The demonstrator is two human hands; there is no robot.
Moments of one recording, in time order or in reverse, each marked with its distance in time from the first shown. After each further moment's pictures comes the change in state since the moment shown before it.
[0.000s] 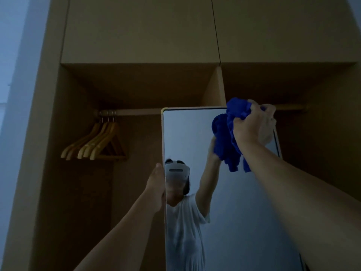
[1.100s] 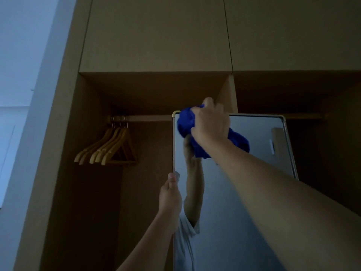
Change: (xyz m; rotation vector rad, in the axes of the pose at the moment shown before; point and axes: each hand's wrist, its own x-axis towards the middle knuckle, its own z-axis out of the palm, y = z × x) left_hand -0.011 -0.019 0.011 0.061 0.125 0.157; right_hand -0.038 -0.093 0.023 -0.243 -0.202 -0.622
